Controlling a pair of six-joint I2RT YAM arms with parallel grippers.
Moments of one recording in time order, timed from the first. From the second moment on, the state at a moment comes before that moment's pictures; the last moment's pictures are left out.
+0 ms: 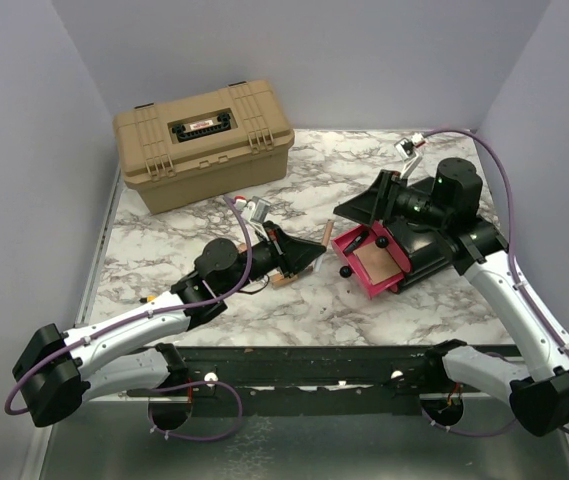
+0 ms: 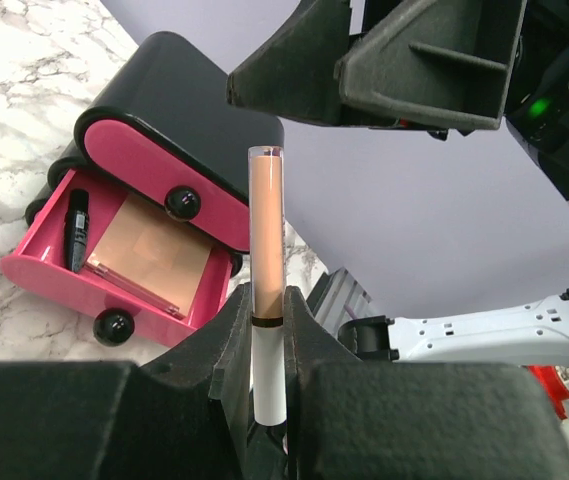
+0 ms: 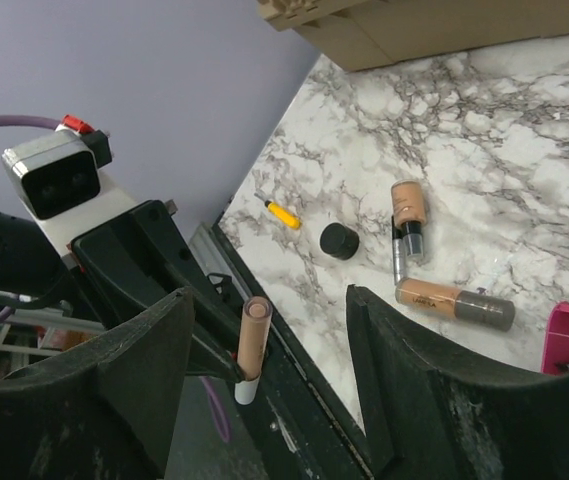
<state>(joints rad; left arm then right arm) -0.92 1.03 0.62 0.50 0.11 -0.74 0.35 1.07 1.08 -0.23 -0.69 0.63</state>
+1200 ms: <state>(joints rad) -0.93 1.08 0.59 0.63 0.09 -0.78 0.40 1.14 1.08 -0.24 -0.77 0.52</state>
